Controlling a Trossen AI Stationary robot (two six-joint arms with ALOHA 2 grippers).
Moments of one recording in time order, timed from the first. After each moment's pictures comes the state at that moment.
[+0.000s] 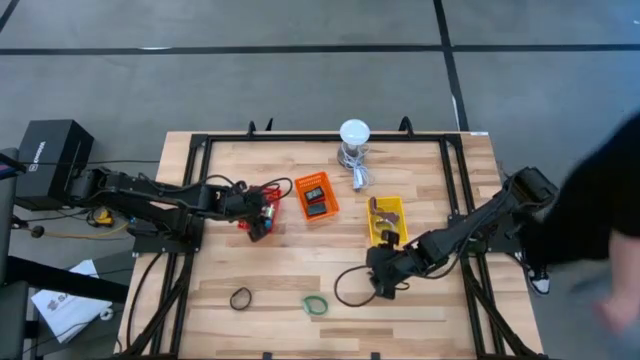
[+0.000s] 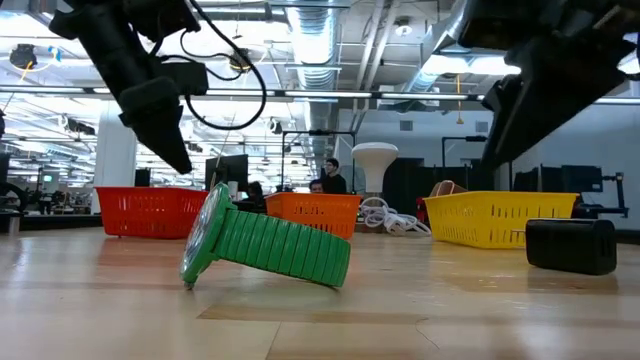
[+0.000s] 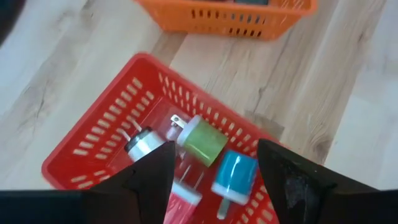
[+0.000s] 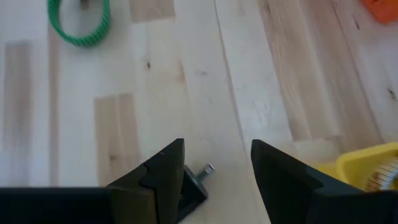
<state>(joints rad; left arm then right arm) -0.01 1.14 0.62 -0.51 -0.34 -0.37 0.51 1.53 0.89 -0.45 0.33 0.60</state>
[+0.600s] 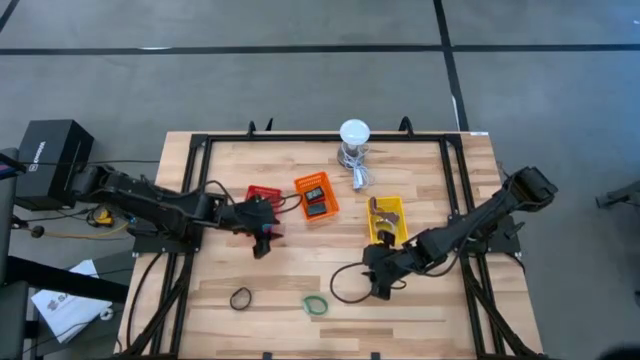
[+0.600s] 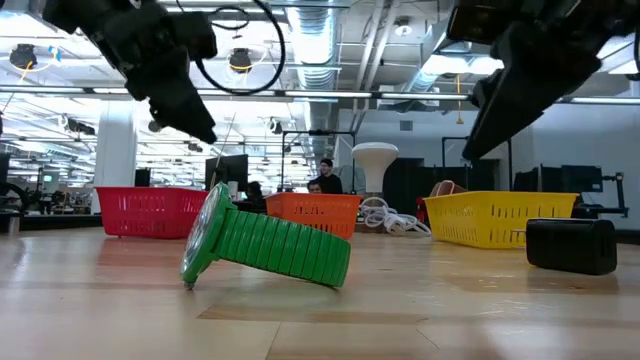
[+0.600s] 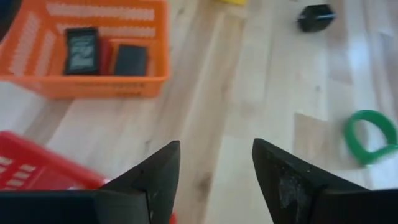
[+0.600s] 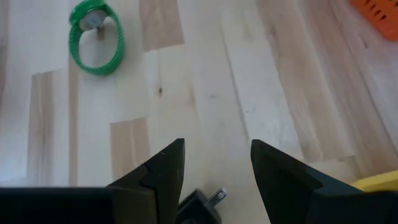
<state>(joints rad) -0.16 1.14 0.62 -0.25 -0.21 -0.37 0.49 1.53 0.89 -0.37 0.31 0.60</state>
